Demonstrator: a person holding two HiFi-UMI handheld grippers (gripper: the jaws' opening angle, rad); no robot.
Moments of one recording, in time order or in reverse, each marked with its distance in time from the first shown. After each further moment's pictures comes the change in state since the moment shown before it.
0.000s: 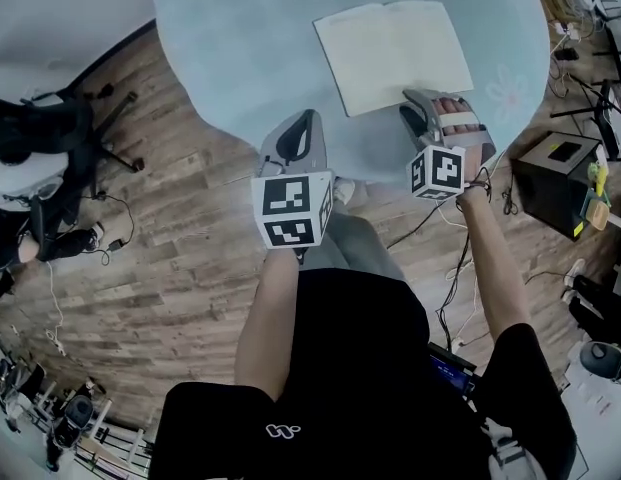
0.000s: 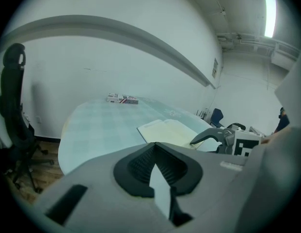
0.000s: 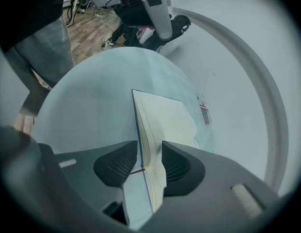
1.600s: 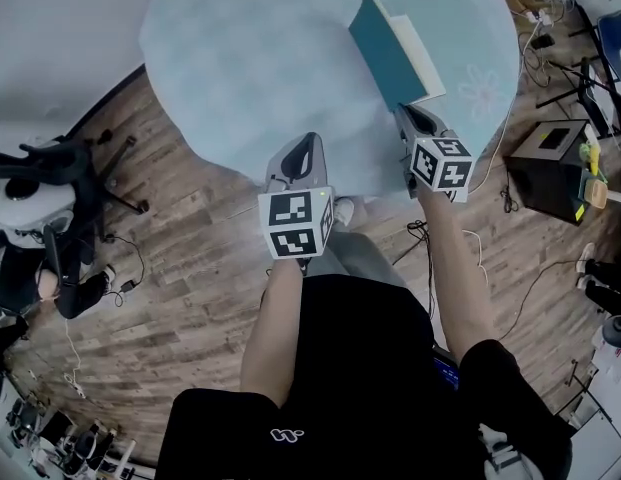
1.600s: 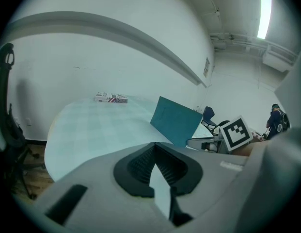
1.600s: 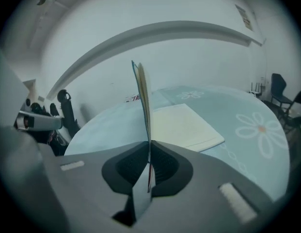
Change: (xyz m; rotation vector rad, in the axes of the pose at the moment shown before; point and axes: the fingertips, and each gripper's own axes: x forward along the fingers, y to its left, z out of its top) left arm 0.006 -0.033 -0.002 0.037 0.018 -0.088; right arm -0.016 -0.022 -0.053 1.573 -0.294 -0.106
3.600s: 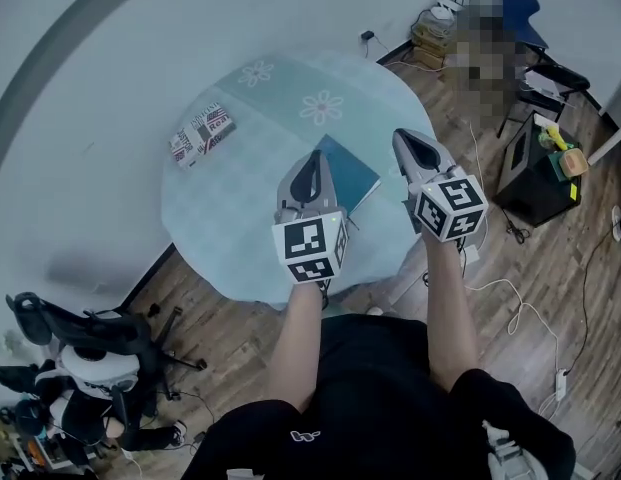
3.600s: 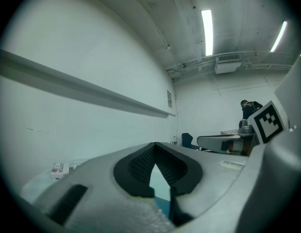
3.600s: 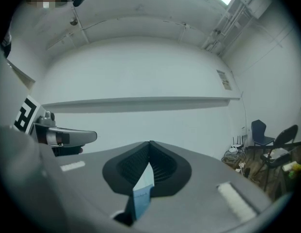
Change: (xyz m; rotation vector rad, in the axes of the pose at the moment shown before) left arm -0.021 -0.186 0.238 0.342 -0.474 -0.275; right arm -0.231 -0.020 0.240 -0.118 -0.639 -0.195
